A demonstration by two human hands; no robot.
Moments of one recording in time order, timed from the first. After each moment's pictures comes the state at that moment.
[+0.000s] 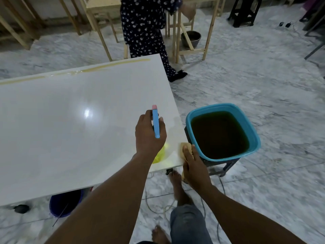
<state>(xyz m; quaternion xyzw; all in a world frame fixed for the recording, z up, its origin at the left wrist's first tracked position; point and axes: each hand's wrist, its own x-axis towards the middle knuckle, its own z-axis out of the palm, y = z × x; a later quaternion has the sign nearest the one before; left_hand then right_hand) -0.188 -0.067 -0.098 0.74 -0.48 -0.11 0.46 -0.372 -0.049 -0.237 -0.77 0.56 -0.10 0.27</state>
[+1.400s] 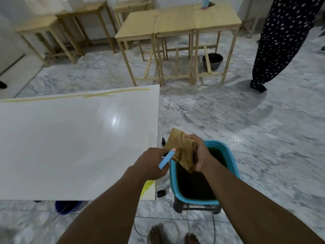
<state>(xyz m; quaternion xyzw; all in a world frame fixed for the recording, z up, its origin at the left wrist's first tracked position) -0.311 -0.157 -0.043 0.74 -0.62 -0.25 0.11 -0.468 -0.272 -0.058 -0.18 0.43 -0.16 0.87</state>
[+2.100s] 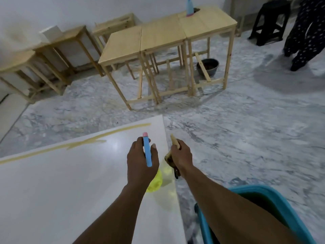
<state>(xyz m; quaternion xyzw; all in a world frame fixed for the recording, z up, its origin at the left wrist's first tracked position) -0.142 -0.349 -0.070 0.76 -0.48 -0.06 0.43 -0.243 -0.441 -0.136 -0.49 0.57 -0.28 0.59</state>
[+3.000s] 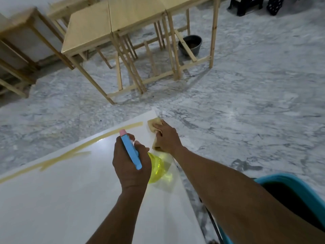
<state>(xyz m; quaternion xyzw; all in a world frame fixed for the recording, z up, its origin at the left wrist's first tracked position) -0.065 -0.434 -0.115 0.76 -0.43 -0.05 0.48 -0.128 -0.567 -0.228 -0.69 0.52 -0.23 0.45</state>
